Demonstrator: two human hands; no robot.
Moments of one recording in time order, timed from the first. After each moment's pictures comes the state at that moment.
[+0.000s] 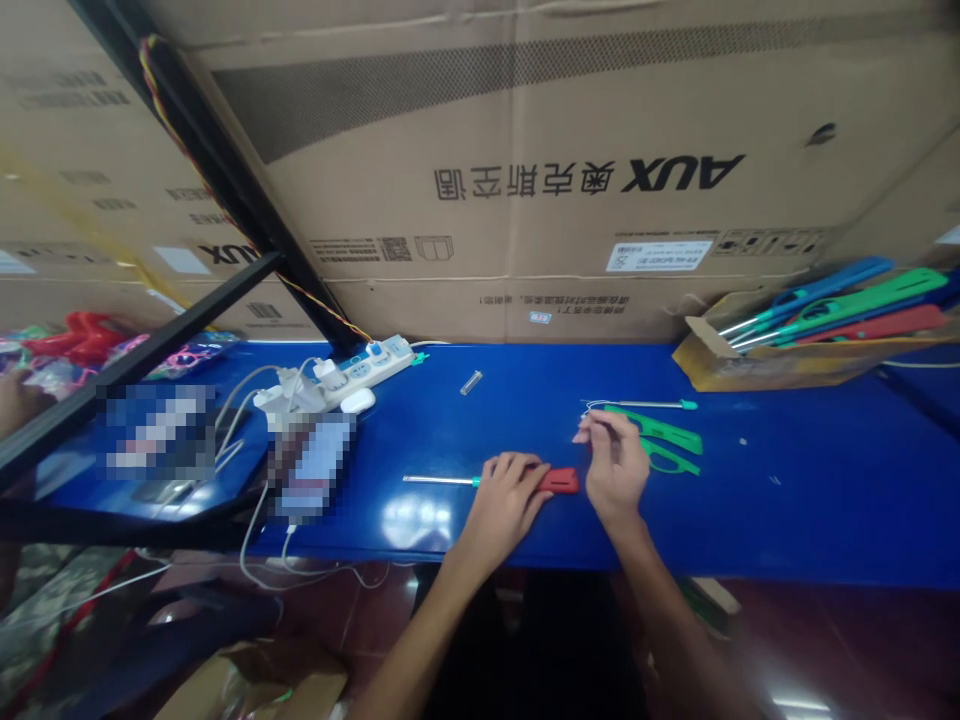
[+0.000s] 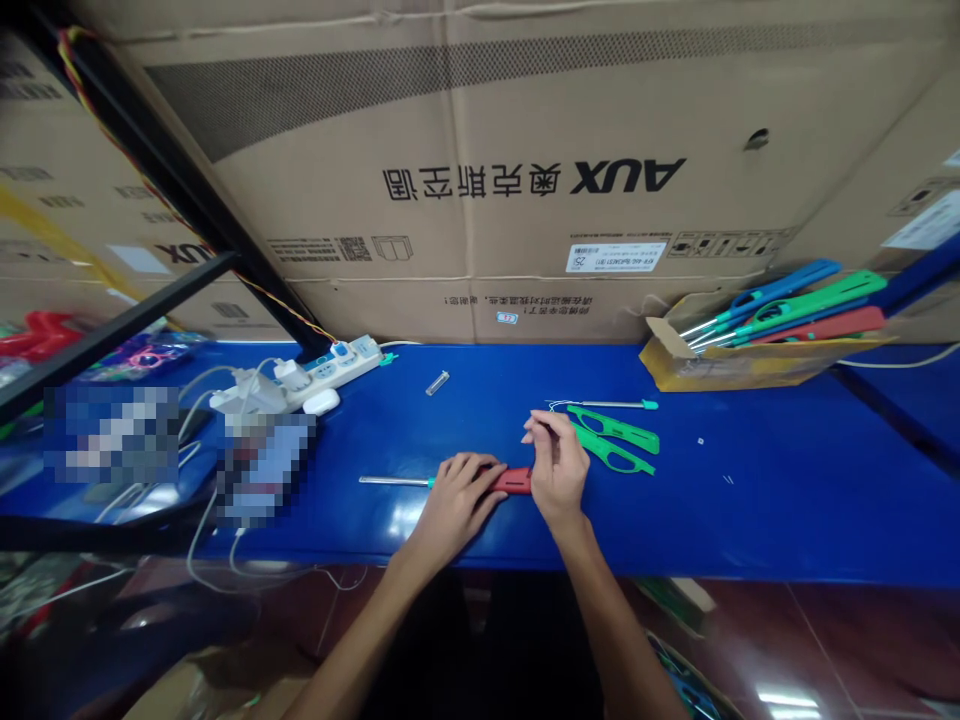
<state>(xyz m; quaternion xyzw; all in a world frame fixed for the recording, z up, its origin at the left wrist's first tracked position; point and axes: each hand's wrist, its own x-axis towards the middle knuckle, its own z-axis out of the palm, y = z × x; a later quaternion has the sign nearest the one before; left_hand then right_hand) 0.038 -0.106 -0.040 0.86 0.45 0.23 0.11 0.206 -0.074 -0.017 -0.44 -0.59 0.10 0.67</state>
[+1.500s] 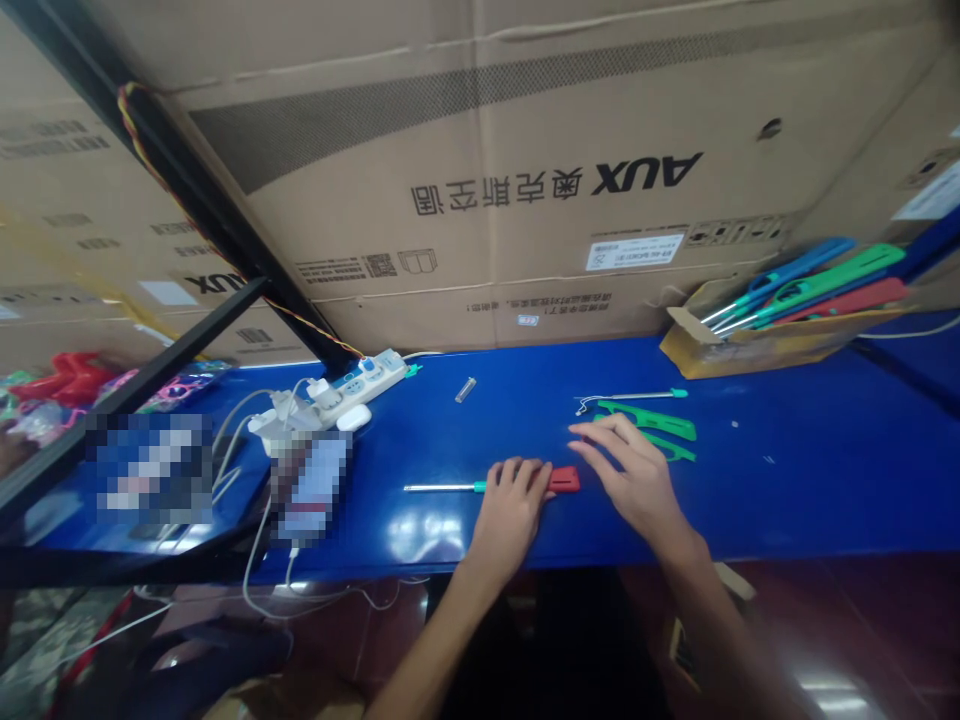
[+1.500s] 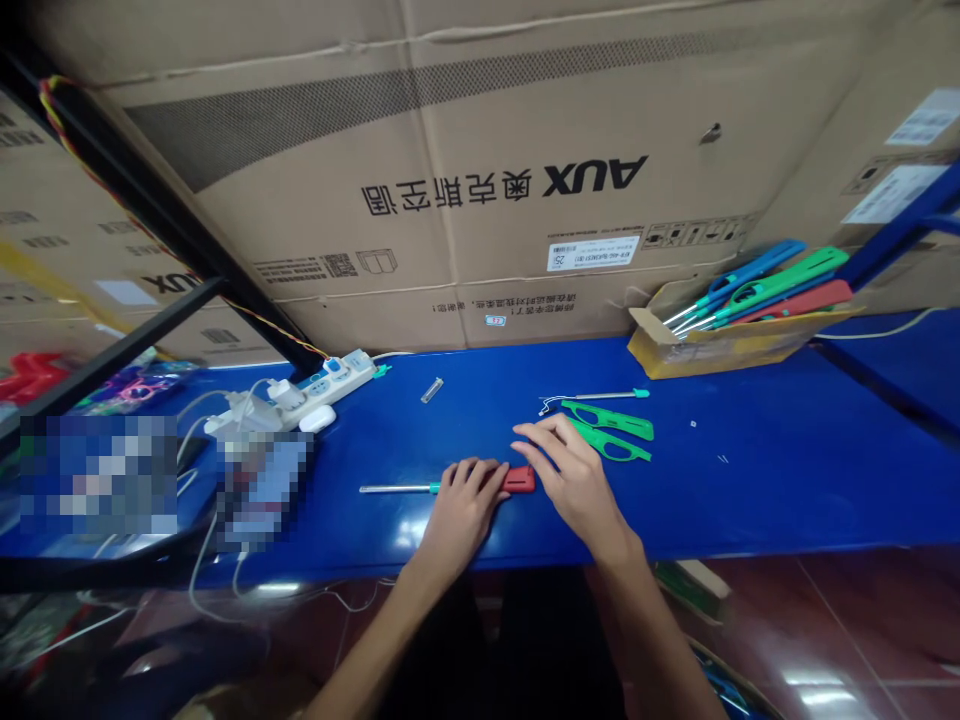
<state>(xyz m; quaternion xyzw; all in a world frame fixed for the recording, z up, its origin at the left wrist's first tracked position) 0.044 -0.110 -0.048 0.88 0.44 0.19 -0.01 0.235 -0.102 0.015 -0.47 -0.73 0.09 0.48</state>
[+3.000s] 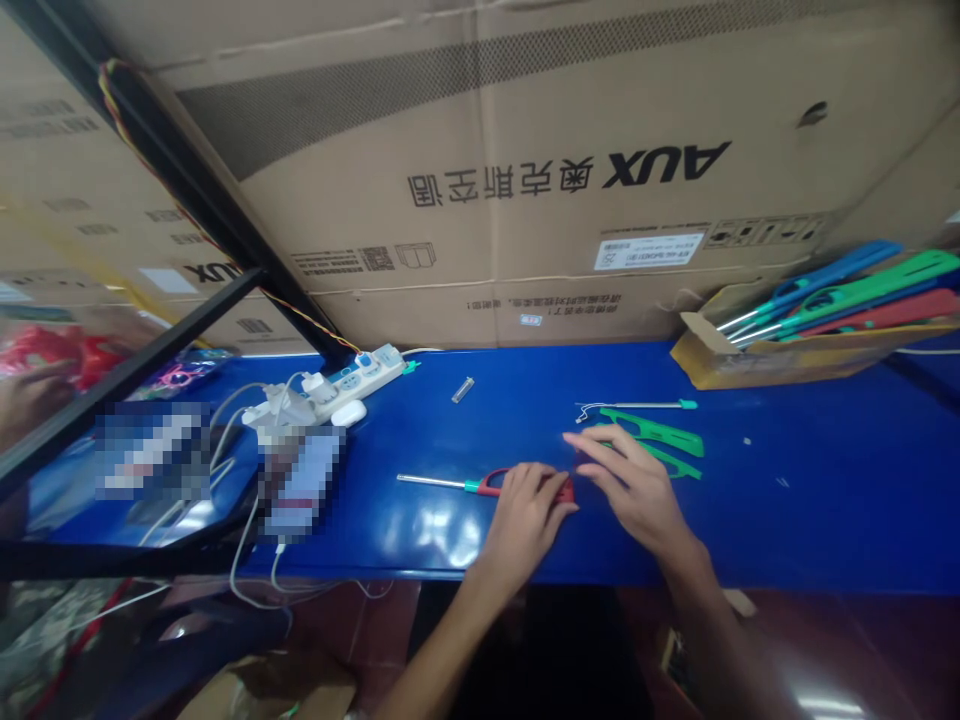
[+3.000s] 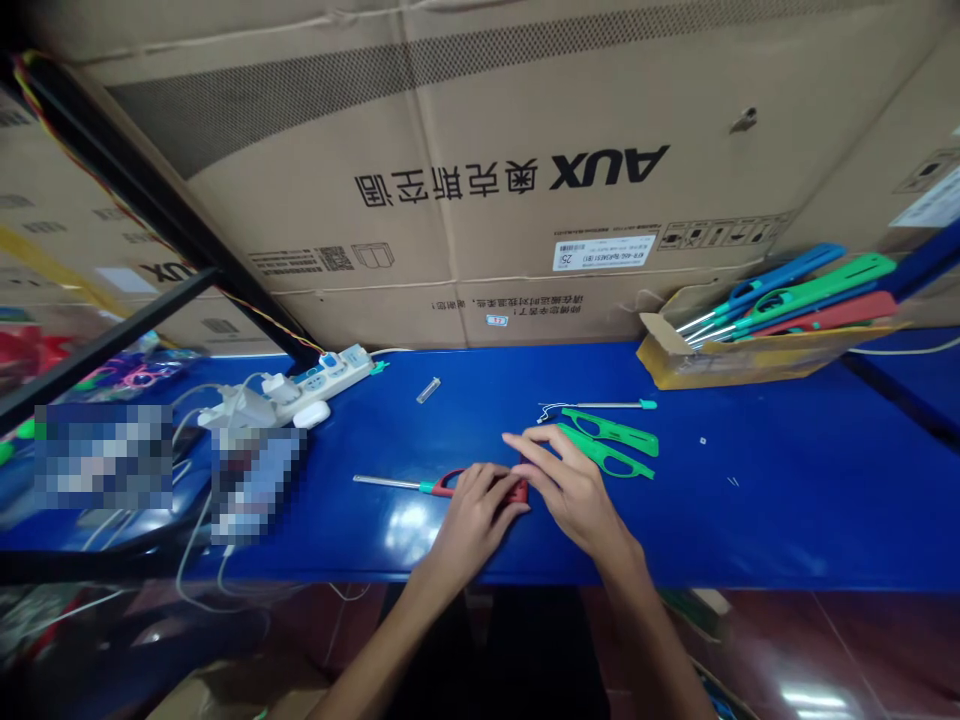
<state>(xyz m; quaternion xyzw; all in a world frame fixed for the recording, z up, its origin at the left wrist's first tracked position) 0.075 -0.108 -0.042 0.83 0.45 0.28 0.17 0.253 -0.093 0.012 -0.42 -0.77 0.15 0.46</state>
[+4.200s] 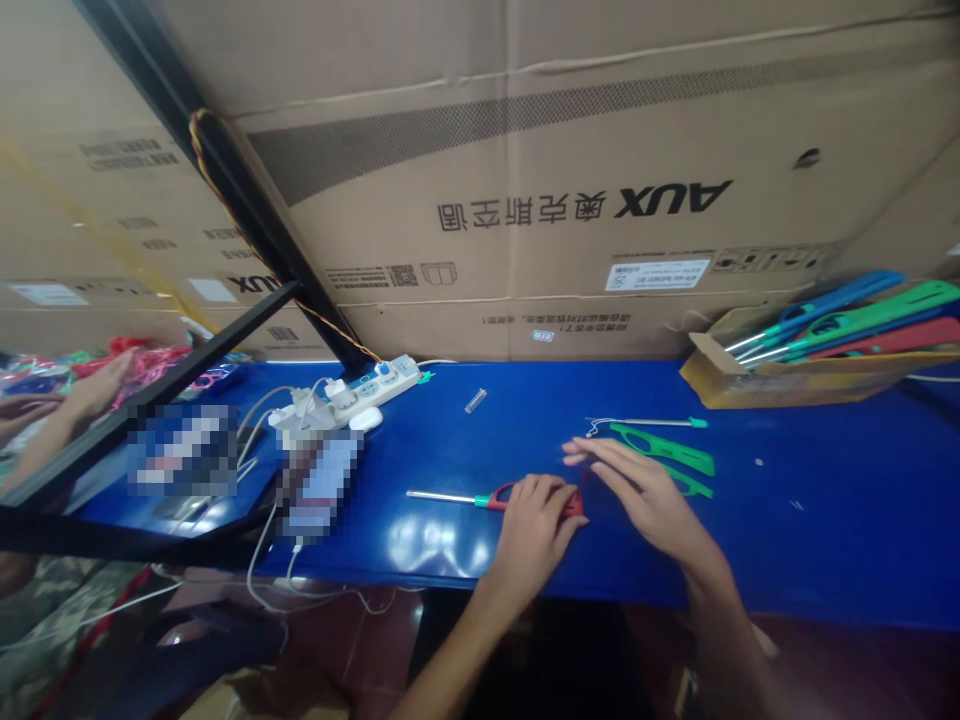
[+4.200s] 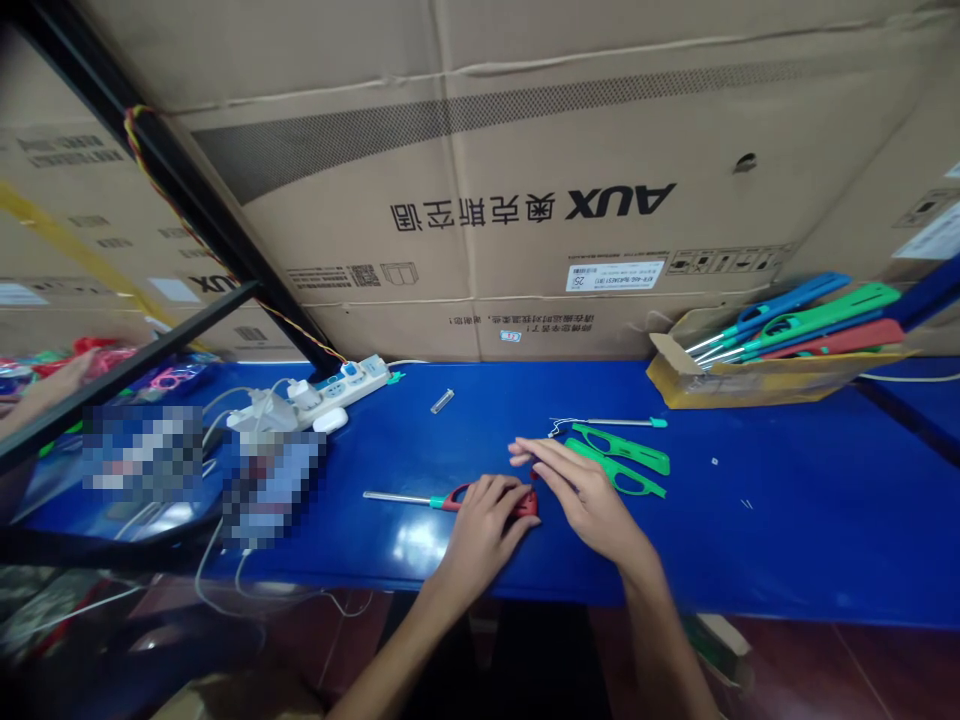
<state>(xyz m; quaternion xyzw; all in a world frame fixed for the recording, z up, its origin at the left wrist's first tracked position) 0.075 -0.110 -0.045 0.82 0.47 0.29 0.15 0.255 -0.083 0.019 -0.40 -0.77 0.26 0.42</state>
